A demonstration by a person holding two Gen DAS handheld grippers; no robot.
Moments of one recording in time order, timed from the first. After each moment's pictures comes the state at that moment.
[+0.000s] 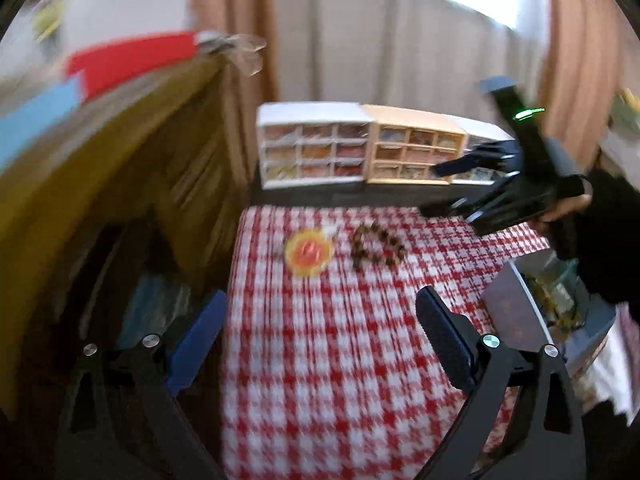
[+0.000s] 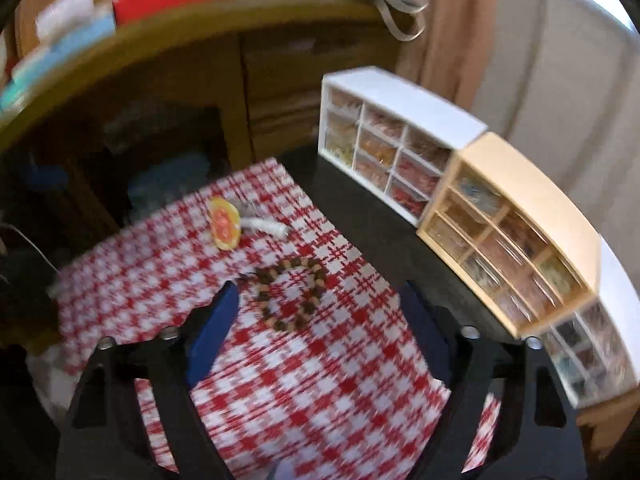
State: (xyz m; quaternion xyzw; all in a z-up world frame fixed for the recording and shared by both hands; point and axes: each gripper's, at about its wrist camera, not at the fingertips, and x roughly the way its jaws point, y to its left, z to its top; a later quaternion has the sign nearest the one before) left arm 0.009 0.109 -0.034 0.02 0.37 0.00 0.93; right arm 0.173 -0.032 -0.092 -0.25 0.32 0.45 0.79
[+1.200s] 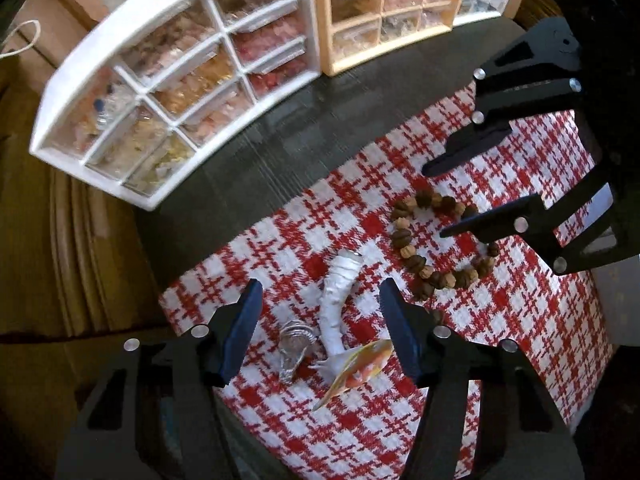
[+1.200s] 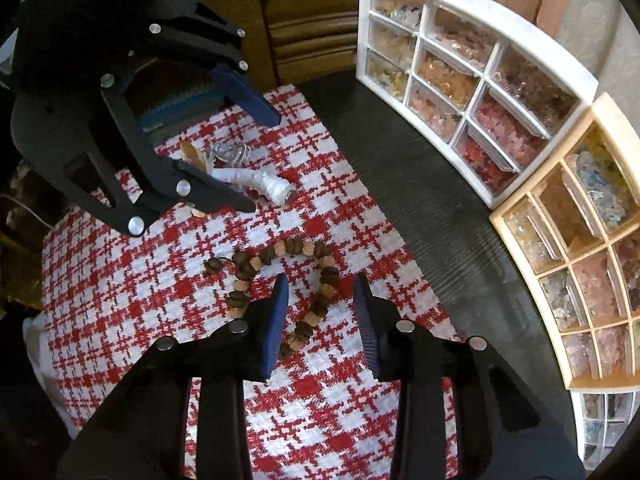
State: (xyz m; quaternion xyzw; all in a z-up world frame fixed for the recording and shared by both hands) left arm 0.226 0.114 -0.141 0.20 0.61 -0.17 0.75; right arm 0.218 0.013 -0.141 -0.29 0.40 0.50 0.71
